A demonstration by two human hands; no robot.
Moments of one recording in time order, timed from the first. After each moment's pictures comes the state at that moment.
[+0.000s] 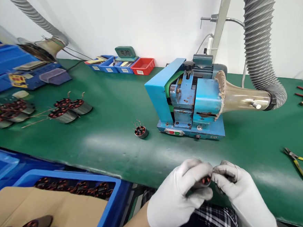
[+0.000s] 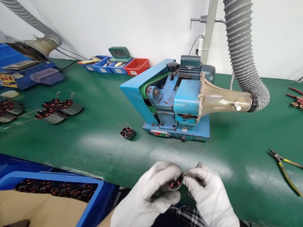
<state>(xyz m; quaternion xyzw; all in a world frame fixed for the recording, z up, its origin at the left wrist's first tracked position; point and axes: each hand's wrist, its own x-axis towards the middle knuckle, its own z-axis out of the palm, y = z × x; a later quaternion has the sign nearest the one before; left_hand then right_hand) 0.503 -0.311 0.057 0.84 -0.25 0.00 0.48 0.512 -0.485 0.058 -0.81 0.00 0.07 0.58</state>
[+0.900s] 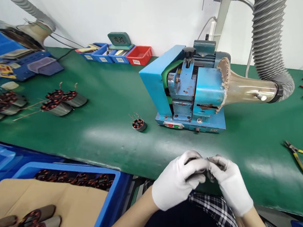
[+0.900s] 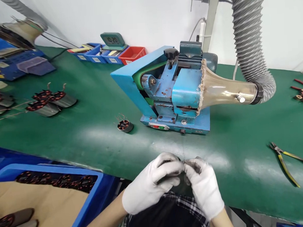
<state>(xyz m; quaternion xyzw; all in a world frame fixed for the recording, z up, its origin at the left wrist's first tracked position) 0.512 -0.312 0.035 0.84 -0.27 -0.01 0.48 0.512 -0.479 0.016 -0.74 0.09 0.14 0.65</state>
